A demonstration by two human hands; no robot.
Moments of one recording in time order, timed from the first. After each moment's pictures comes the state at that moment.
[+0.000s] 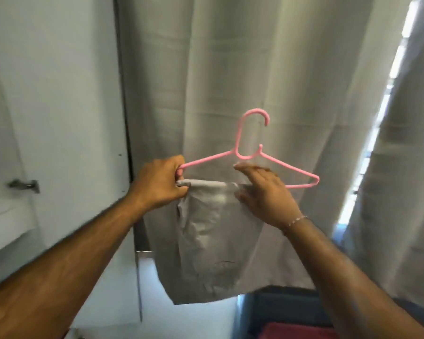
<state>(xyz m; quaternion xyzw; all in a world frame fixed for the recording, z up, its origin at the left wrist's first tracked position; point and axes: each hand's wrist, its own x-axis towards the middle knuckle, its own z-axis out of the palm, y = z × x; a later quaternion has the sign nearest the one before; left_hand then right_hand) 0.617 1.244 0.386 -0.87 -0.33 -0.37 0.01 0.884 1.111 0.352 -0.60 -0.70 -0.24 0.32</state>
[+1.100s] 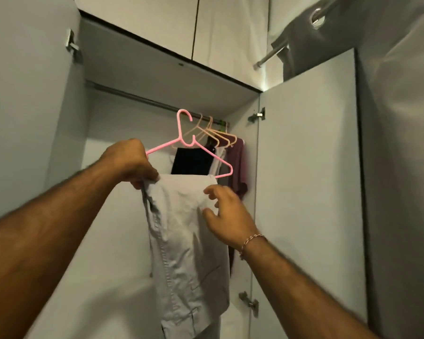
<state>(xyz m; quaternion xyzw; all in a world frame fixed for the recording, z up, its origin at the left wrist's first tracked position) 0.261 1.214 0.661 -0.41 -0.81 -0.37 0.18 0.436 1.387 0.553 -0.15 -0.86 0.01 0.49</state>
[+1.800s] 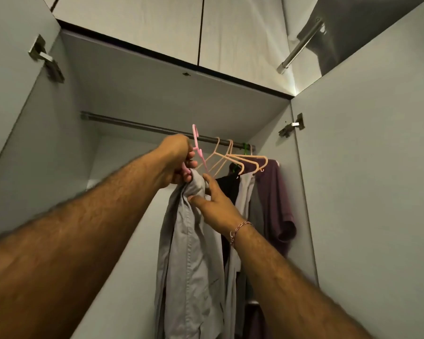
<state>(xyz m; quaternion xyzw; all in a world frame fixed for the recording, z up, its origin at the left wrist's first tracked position) 0.192 1.425 0.751 -0.44 -0.57 -0.70 0.00 0.241 1.570 0.668 0.04 -0.83 0.31 0.46</state>
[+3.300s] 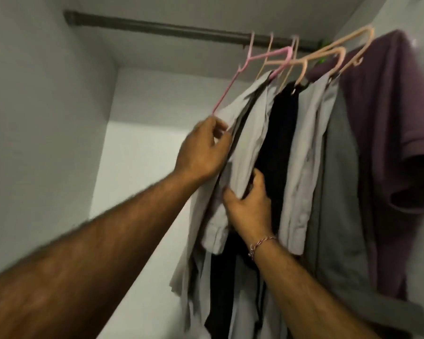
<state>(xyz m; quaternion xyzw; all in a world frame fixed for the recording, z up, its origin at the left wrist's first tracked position) -0.014 1.656 0.670 -0.45 -0.59 -0.53 0.42 0.045 1.773 0.576 -0.01 -0.72 0.40 0.57</state>
